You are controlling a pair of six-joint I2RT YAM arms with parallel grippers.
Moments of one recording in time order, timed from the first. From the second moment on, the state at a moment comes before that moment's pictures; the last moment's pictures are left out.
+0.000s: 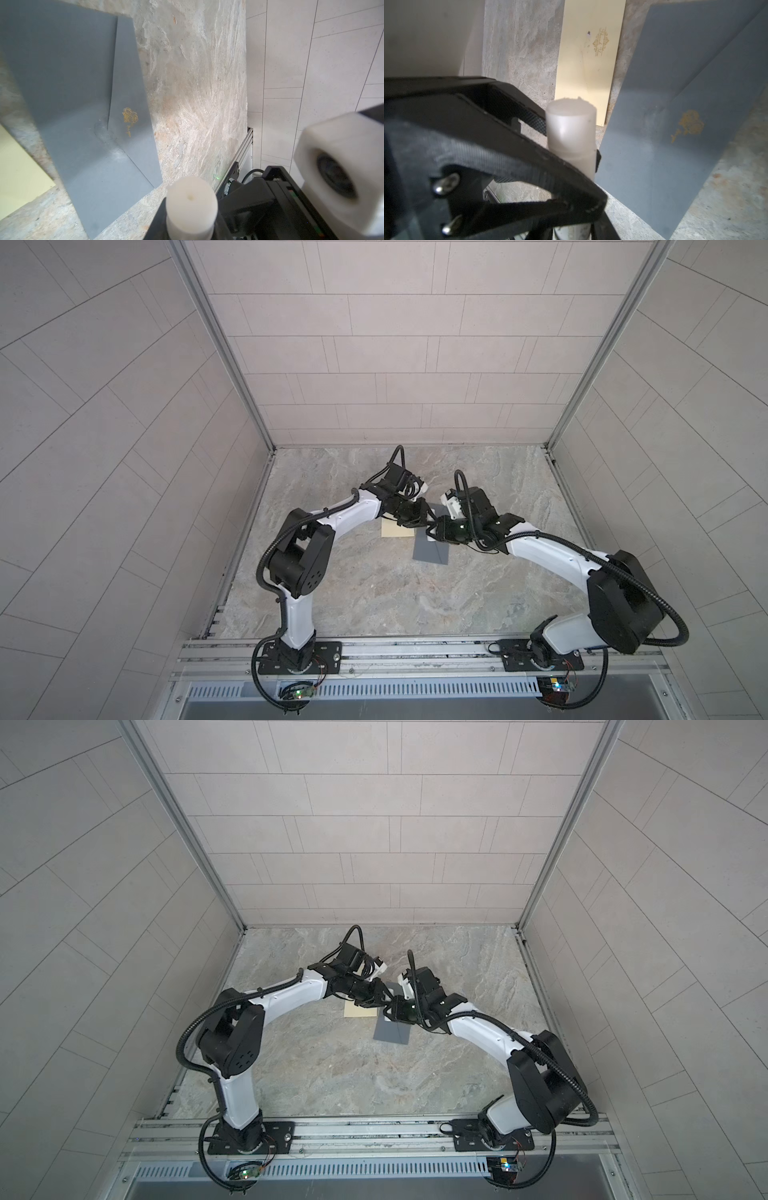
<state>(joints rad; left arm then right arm) -0.58 1.89 1.37 -0.40 0.73 -0.61 0.52 1.45 0.91 -0.25 -0.40 0.69</state>
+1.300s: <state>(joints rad) -0.55 1.86 1.41 -0.34 0.74 -0.94 0.93 1.59 1.24 -0.74 0.70 0.56</state>
